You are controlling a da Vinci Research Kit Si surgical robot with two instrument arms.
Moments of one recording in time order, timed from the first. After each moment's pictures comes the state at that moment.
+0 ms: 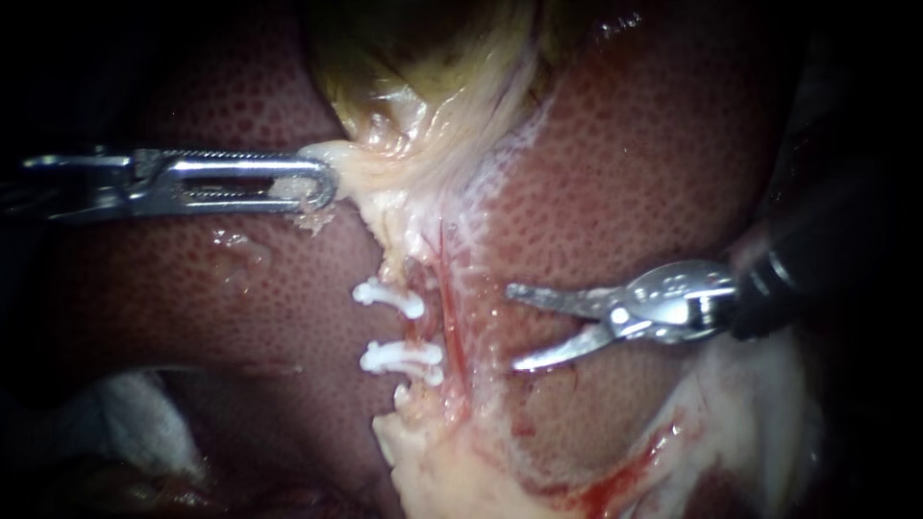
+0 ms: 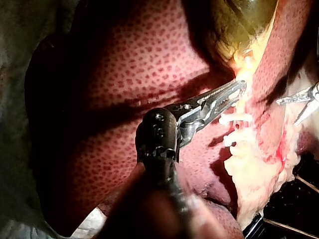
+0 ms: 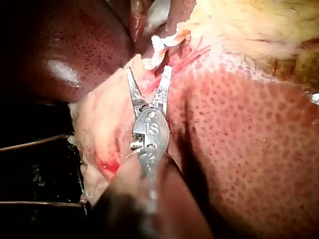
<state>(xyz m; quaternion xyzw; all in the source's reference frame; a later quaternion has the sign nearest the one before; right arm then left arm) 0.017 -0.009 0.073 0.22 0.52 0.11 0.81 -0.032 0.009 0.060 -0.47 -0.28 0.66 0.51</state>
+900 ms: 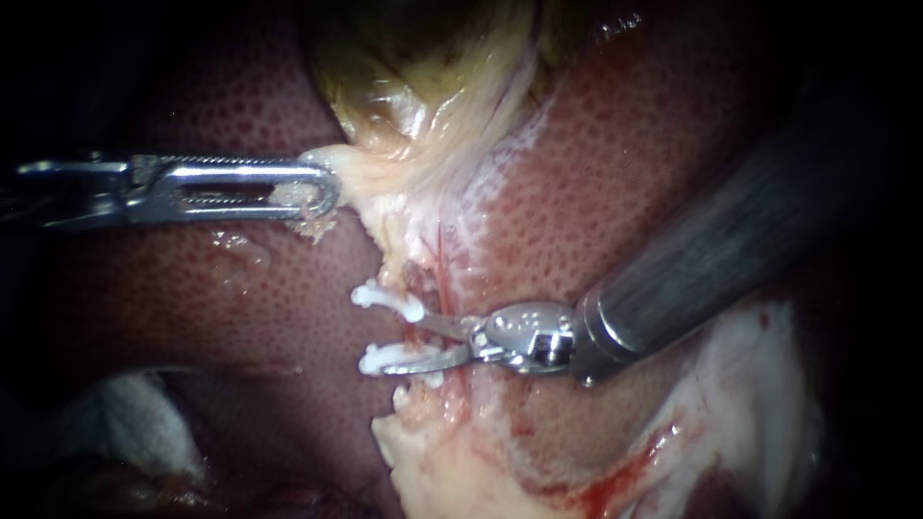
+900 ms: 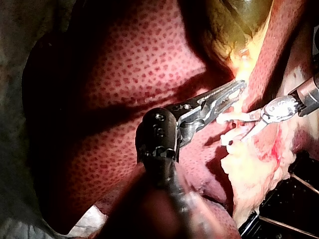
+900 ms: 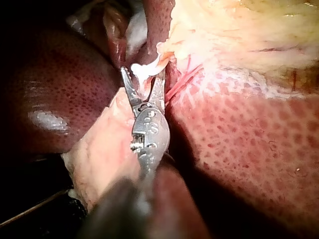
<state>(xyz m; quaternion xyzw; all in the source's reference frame) 0.025 -0.012 0.079 0.31 0.49 0.14 0.81 -0.032 0.008 0.060 -0.47 -0.29 0.66 0.51</state>
